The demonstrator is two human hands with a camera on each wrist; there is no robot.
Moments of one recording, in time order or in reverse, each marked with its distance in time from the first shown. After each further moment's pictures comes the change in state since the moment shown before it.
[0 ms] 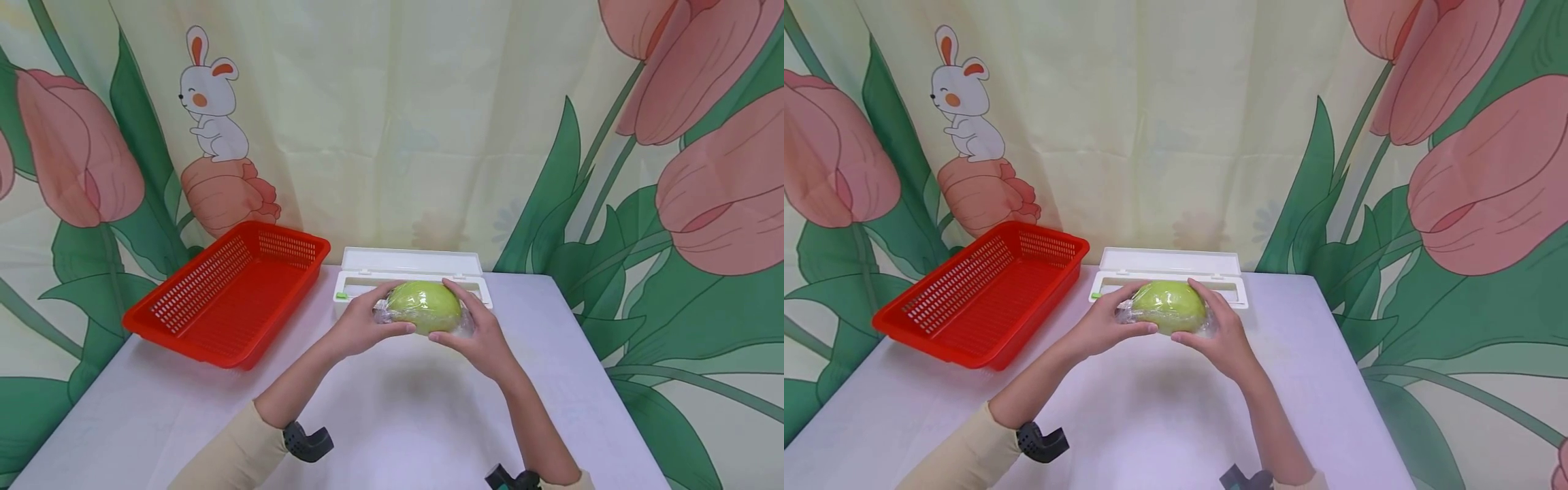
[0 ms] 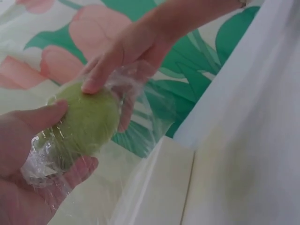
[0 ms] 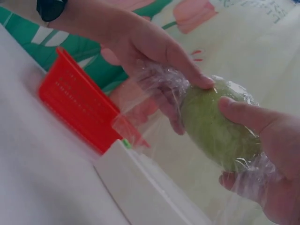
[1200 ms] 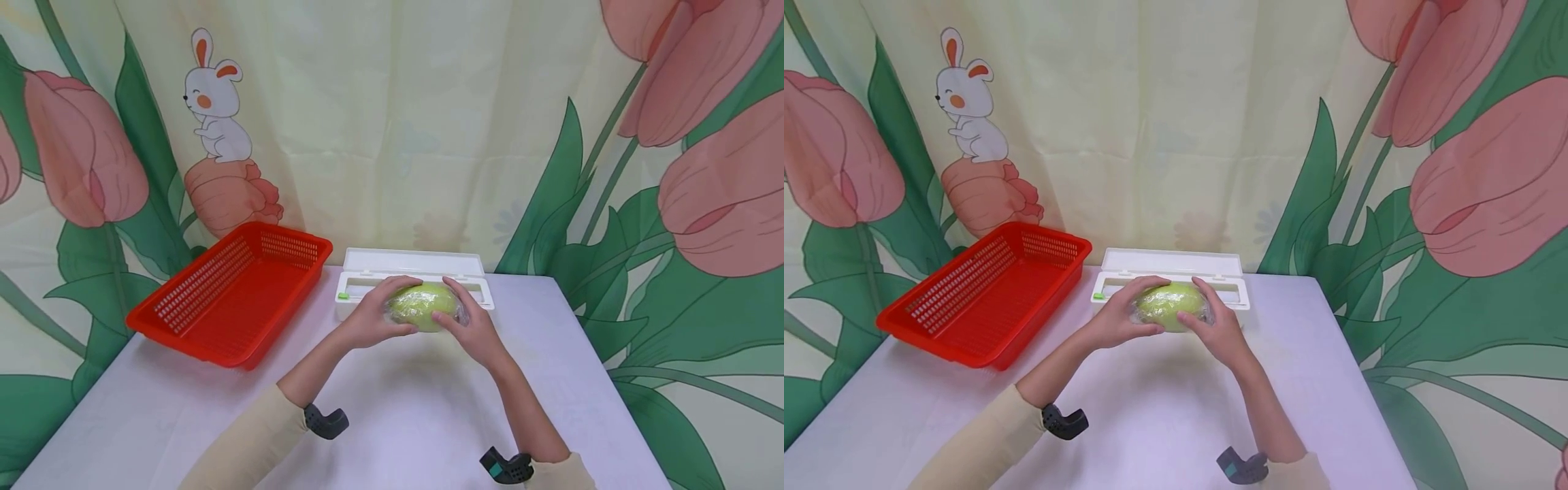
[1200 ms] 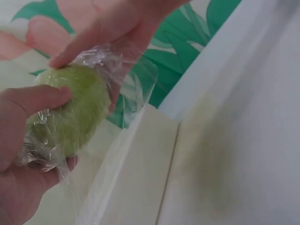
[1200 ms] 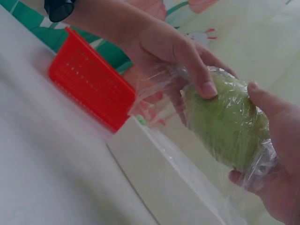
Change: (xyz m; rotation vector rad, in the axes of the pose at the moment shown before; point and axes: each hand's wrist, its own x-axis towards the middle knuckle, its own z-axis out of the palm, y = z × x) left_hand 0.032 -0.033 0.012 0.073 0.004 0.342; right_hand 0.018 0.019 0.009 0.076 -0.074 0.094
